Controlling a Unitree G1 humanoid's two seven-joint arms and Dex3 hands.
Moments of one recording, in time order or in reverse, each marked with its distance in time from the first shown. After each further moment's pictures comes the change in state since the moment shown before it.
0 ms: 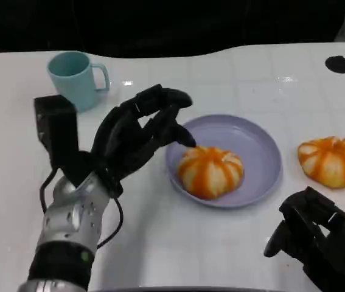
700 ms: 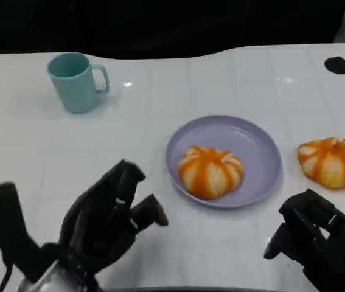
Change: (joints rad) left arm 0.570 -0.039 0.018 -0.776 -0.290 0.547 0.311; right arm 0.009 0.001 0.001 -0.019 0.007 0.024 -0.015
